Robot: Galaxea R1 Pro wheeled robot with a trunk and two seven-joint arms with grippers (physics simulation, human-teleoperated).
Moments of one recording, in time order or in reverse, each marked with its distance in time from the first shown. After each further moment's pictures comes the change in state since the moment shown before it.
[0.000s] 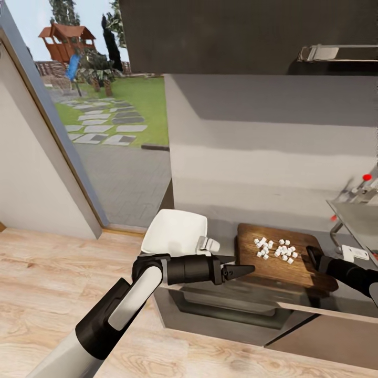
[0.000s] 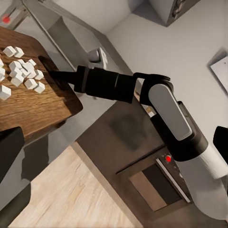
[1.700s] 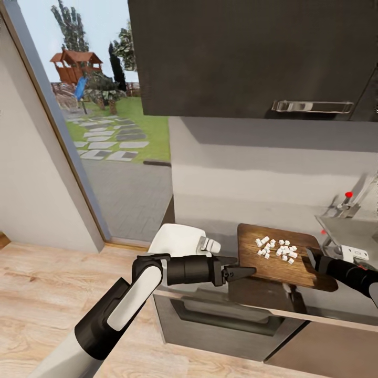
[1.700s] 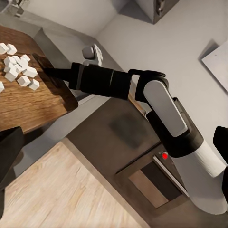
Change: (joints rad) left arm 0.000 0.000 0.001 -0.017 0.001 0.025 -0.001; right arm 0.001 0.000 0.002 0.000 -0.001 0.001 0.000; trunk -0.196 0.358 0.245
